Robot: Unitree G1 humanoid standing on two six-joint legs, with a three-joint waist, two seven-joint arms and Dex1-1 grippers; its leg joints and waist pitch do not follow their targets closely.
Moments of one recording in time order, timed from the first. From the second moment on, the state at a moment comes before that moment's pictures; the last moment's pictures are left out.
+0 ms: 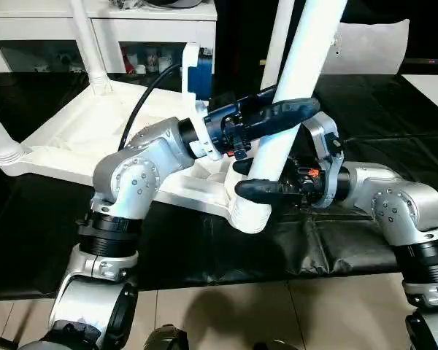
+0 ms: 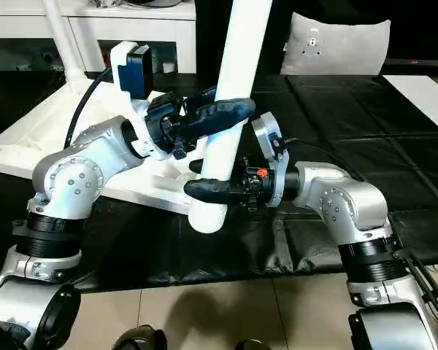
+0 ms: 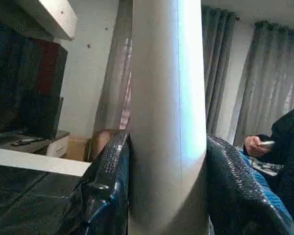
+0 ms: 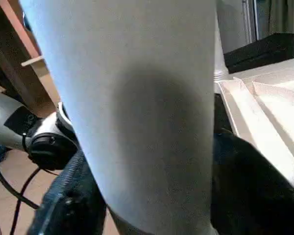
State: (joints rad) left arm -0.76 0.14 -0.04 0.05 -0.77 0.59 -0.95; right arm -0.58 -0.45 0.10 0.10 0.70 0.70 1.25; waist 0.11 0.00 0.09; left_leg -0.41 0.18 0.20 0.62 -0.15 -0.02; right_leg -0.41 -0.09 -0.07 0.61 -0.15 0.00
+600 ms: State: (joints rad) left arm -0.76 0.14 -0.04 0.07 -0.74 0.57 -0.92; right arm -0.58 -0.45 0.10 0.10 0.67 0.70 1.26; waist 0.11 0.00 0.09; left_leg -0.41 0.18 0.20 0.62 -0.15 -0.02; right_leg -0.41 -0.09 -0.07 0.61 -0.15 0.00
